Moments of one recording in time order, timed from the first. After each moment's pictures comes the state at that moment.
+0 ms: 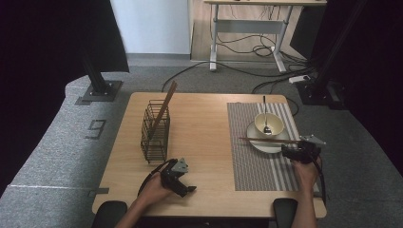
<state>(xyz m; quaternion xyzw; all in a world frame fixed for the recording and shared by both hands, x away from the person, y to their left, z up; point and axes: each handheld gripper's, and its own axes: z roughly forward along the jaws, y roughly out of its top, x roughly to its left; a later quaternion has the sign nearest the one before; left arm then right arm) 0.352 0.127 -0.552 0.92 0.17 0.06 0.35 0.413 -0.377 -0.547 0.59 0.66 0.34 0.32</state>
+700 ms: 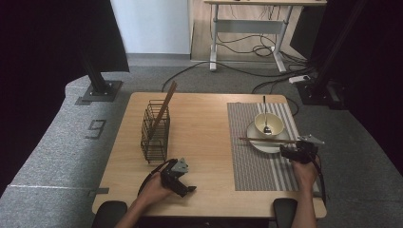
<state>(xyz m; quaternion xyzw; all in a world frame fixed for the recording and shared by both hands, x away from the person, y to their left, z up) 0.352 0.127 -0.552 0.92 0.17 0.06 0.35 0.414 -0.374 -0.548 0.58 0.67 0.35 0.31</state>
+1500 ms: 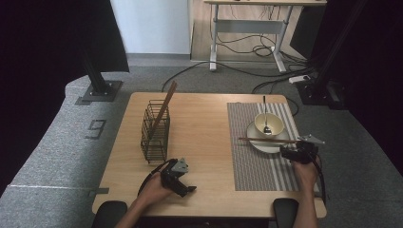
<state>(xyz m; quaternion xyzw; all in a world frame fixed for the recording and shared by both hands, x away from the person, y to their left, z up) 0.352 0.127 -0.552 0.92 0.17 0.06 0.35 0.411 -0.374 -0.544 0.57 0.68 0.35 0.30</state>
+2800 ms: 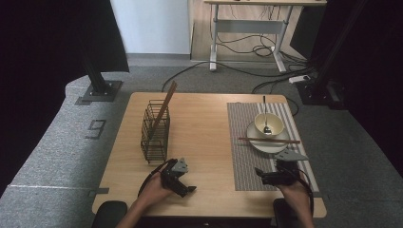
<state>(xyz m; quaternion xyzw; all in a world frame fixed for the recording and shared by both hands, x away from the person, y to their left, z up) 0.352 0.127 -0.553 0.92 0.18 0.07 0.35 0.317 -0.269 -0.485 0.43 0.78 0.40 0.22</state>
